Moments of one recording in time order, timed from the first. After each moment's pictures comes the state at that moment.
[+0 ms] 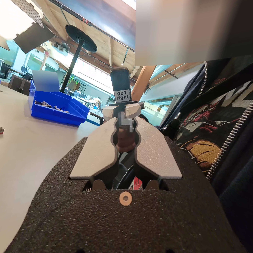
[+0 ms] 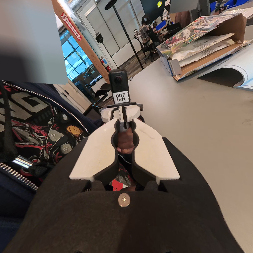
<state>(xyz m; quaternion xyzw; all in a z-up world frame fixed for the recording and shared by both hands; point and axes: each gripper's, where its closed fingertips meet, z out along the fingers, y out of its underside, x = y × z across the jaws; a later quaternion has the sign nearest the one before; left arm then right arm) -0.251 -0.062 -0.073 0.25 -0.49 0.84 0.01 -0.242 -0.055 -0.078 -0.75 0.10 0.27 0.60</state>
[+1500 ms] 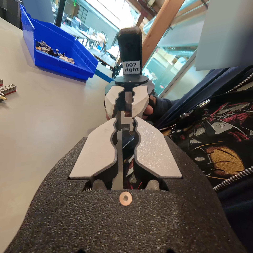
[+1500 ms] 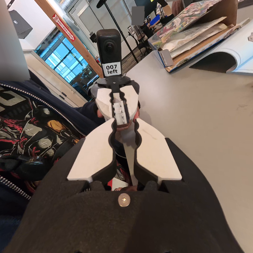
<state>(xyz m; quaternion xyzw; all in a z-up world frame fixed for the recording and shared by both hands) -0.235 -0.054 -0.104 0.31 -0.64 0.70 0.08 -0.229 -0.048 -0.107 -0.75 0.13 0.28 0.58</state>
